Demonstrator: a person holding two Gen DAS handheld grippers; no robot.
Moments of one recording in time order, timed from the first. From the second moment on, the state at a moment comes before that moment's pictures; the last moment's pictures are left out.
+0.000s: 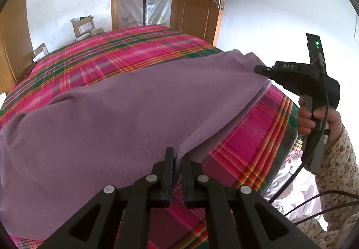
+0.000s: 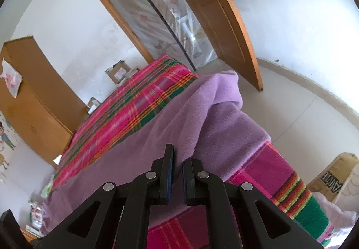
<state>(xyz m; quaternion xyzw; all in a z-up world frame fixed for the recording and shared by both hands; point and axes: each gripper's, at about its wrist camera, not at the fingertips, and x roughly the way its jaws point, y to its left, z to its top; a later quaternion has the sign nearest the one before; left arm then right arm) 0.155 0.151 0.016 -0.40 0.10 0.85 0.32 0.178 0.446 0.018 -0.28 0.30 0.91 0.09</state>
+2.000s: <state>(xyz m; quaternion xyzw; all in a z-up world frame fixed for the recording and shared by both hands) 0.112 0.187 0.010 -0.46 0.05 0.80 0.38 0.077 0.544 0.000 -0.37 0.32 0.87 0.07</state>
